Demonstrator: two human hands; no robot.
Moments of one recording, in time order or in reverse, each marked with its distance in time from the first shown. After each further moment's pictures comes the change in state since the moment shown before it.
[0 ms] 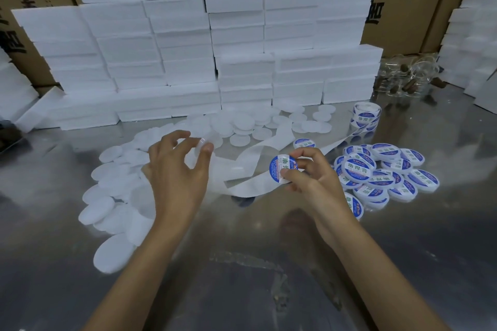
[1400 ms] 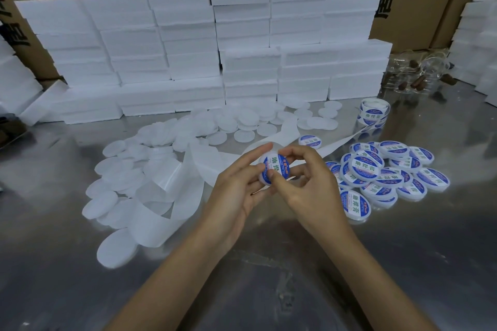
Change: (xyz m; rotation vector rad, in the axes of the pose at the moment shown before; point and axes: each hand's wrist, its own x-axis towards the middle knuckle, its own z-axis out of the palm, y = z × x) left_hand -0.037 0.043 0.018 -1.132 -0.706 -0.544; right_hand -0.012 0.008 0.018 -0.396 0.020 -0.336
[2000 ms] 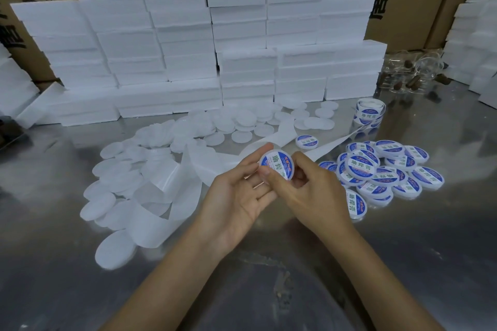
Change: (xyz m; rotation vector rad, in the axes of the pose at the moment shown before) left_hand 0.002 -0.003 -0.004 -0.422 -0.159 -0.175; right_hand 0.000 0.001 -0.012 -0.469 0.003 -0.076
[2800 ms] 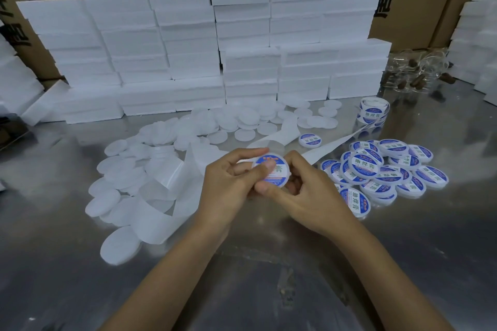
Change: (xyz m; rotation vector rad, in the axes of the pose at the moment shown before) left_hand -0.004 0.004 -0.001 0.684 0.286 0.365; right_hand 0.002 0.008 -0.004 0.161 -0.307 -0.026
